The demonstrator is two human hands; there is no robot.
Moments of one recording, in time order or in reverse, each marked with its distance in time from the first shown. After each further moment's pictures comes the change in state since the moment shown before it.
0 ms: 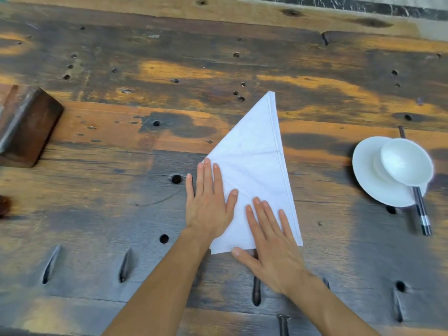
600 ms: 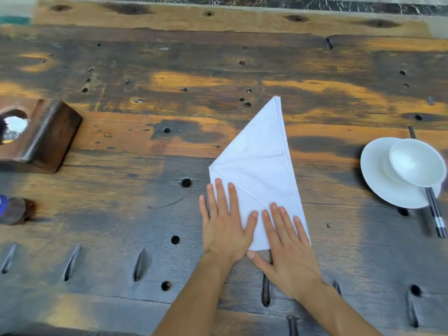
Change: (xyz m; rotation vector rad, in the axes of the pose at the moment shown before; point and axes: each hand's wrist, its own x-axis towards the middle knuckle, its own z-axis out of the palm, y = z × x) left_hand -0.049 0.025 0.009 -0.053 0.025 -0.064; right_hand -0.016 0.009 0.020 -0.053 0.136 0.037
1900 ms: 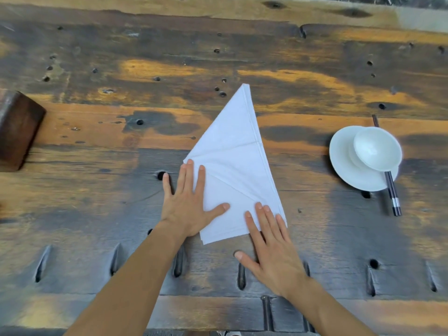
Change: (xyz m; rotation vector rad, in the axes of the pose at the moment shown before) left_hand 0.036 -0.039 -0.030 0.144 -0.222 0.114; right_hand -0.031 0.013 -0.009 0.016 -0.072 -0.028
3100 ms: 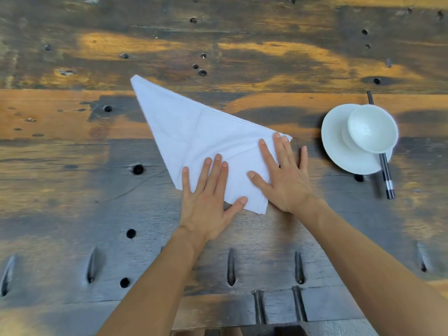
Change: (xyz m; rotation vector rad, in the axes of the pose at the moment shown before) left_hand 0.000 0.071 0.020 -0.021 0.137 0.182; right_hand 0.100 0.096 -0.028 0.014 0.015 0.260
